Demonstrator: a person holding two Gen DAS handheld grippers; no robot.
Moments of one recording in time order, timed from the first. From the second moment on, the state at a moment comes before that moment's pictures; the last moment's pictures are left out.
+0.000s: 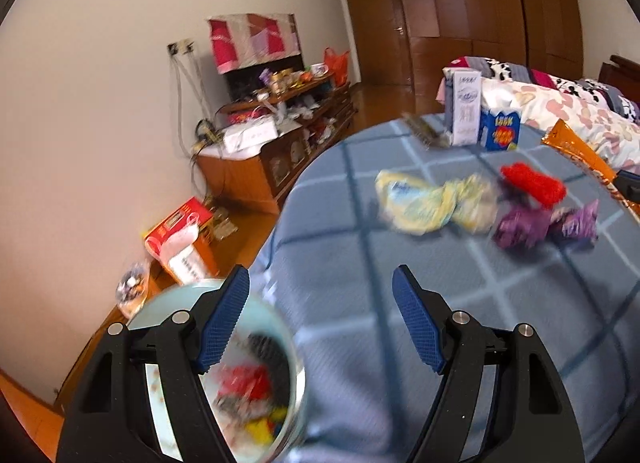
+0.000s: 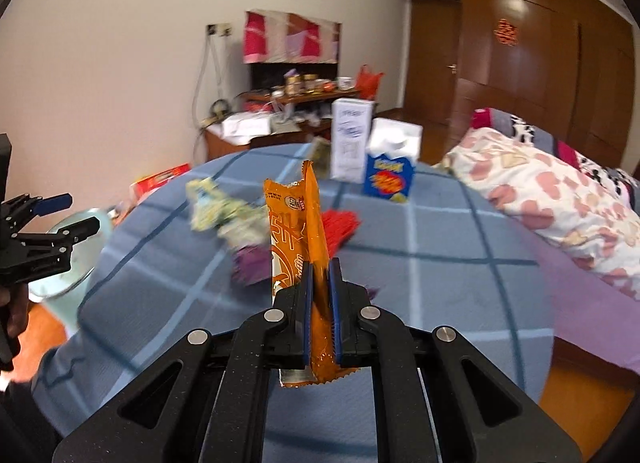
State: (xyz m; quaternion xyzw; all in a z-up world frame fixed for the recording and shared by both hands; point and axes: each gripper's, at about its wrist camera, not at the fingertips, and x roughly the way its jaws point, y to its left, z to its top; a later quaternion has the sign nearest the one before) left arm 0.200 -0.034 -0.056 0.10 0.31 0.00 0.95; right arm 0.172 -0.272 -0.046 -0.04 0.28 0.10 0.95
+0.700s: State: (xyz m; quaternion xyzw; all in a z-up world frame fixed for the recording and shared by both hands) left arm 0.313 -0.122 -0.082 0.12 0.35 -0.01 0.93; right arm 0.234 -0.302 -0.066 -0.02 0.31 0.04 0.95
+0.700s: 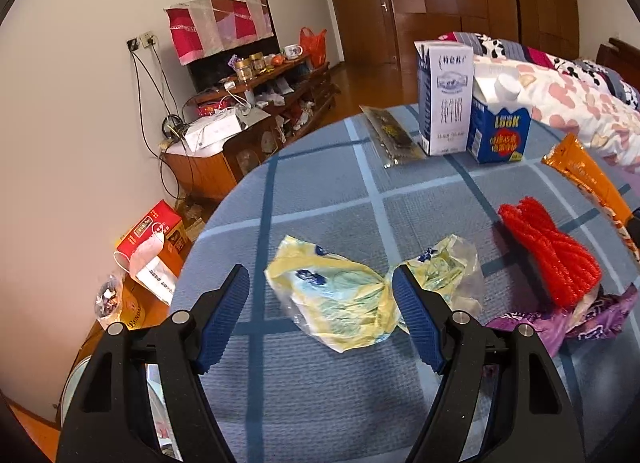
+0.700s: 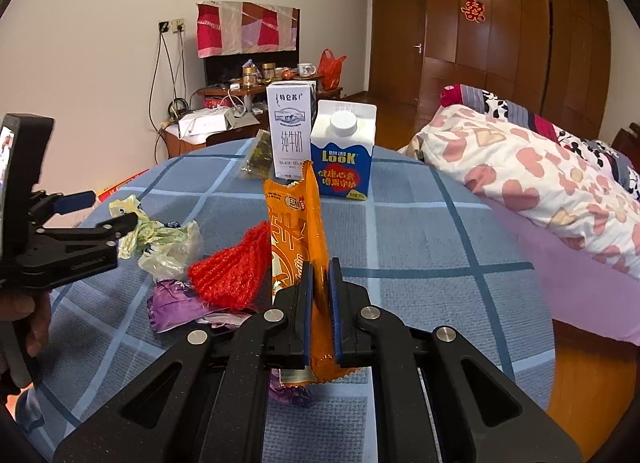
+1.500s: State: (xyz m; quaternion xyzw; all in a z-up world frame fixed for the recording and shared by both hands) left arm 0.305 -0.148 -0.095 0.15 0.37 -0.08 0.91; right arm 0.220 -0.295 -0.066 -0.01 0.30 0.06 0.95
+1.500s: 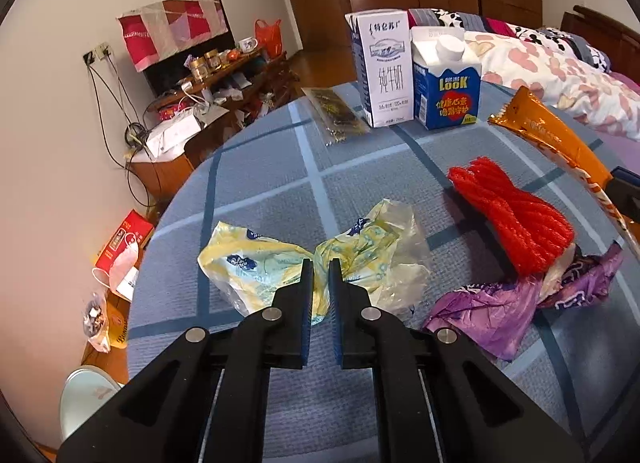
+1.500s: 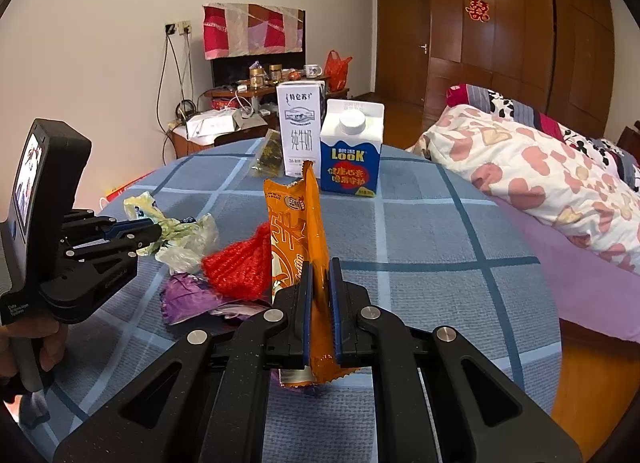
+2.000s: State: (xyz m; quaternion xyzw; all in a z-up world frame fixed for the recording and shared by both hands) left arm 0.264 -0.094 -0.063 0.13 0.35 -0.06 0.93; right arm 0.204 -0.285 -0.047 0.00 0.28 0.08 0.96
